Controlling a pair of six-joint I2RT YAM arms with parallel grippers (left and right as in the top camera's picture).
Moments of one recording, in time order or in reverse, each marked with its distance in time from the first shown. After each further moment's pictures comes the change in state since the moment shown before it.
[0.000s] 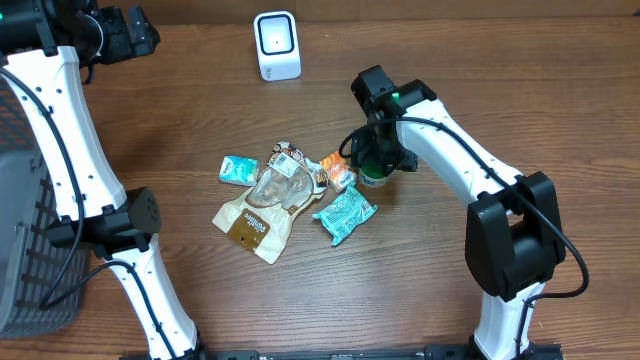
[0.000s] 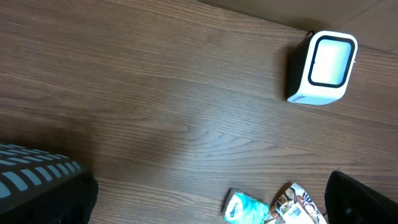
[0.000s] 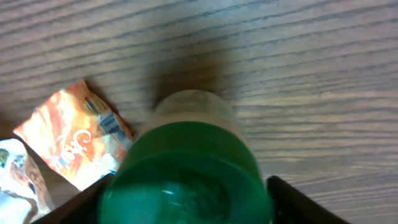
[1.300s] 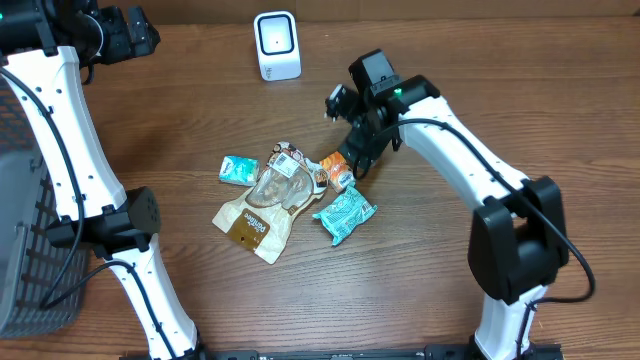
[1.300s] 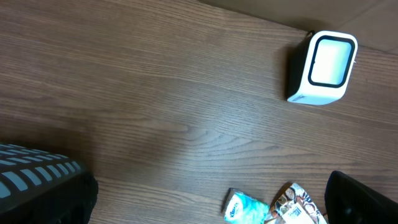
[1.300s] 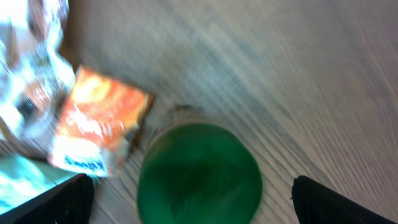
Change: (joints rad) left arm 0.000 0.000 0.000 0.000 0.000 0.000; right arm 0.000 -0.037 0.040 0.179 -0.058 -1.006
